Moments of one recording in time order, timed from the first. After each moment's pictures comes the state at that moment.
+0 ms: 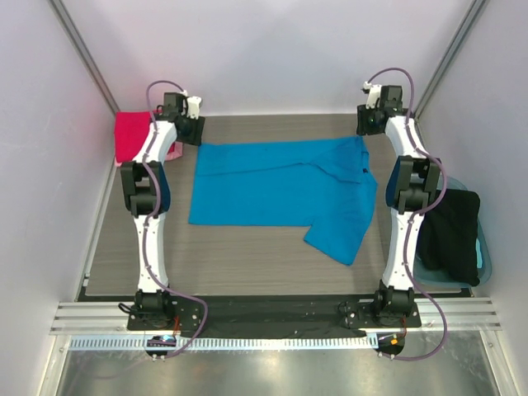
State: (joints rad) left arm -0.03 2.45 2.22 -0.66 0.15 0.23; right arm -0.09 2.41 2.18 -0.55 -0.19 -0.21
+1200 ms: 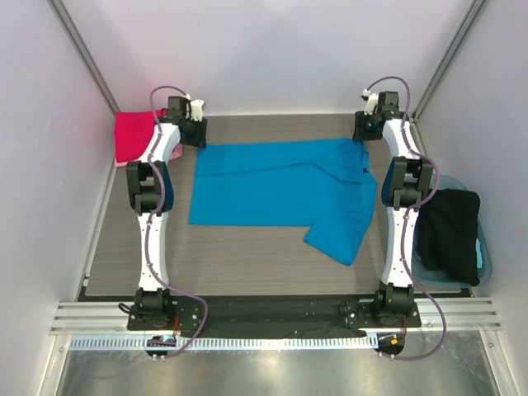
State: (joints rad) left arm -0.03 2.54 2.29 -0.64 0.23 0.16; right arm -0.10 2.59 2.37 -0.64 -0.24 -0.15
